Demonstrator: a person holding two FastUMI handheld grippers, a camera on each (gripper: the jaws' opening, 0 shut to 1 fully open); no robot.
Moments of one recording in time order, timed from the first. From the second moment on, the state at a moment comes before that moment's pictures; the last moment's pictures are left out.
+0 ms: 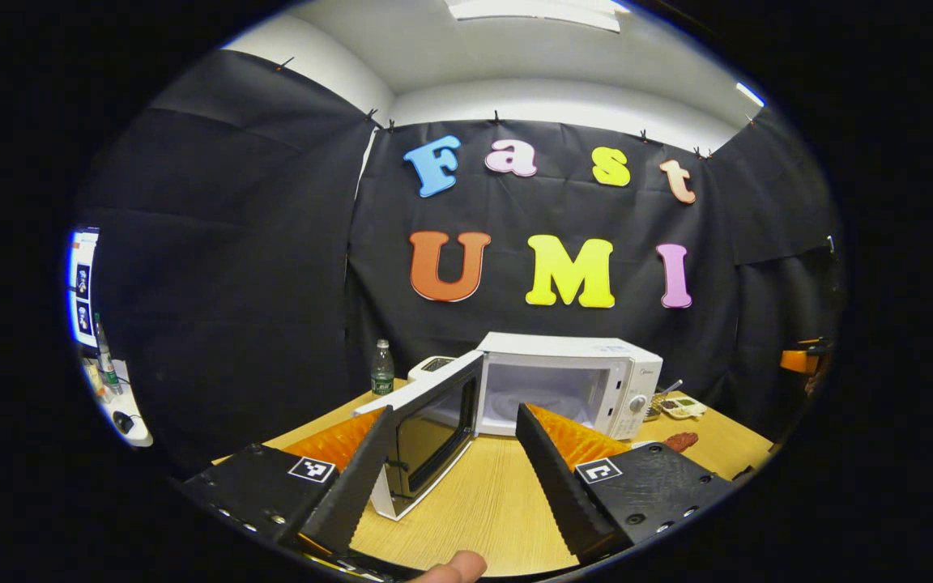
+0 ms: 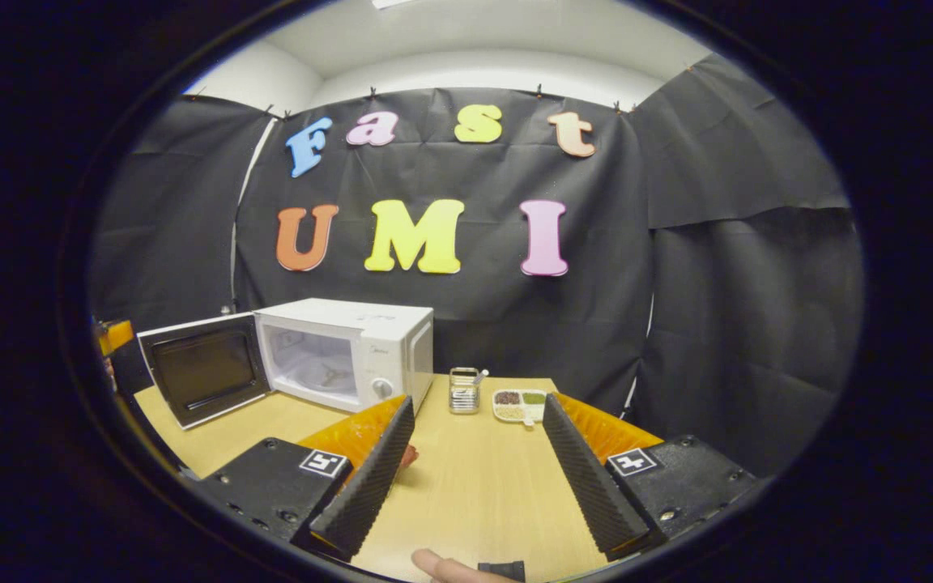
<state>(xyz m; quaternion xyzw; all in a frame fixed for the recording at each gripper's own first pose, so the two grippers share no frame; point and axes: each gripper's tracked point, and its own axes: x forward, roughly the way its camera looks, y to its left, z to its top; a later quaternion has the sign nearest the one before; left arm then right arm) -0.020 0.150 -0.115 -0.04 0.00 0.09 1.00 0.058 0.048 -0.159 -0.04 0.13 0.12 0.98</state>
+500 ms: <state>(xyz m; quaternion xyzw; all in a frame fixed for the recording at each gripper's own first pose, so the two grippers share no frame) 0.026 0.101 -0.082 -0.01 0.01 0.07 1.00 0.136 0.101 -0.261 0.00 0.32 0.22 0.92</state>
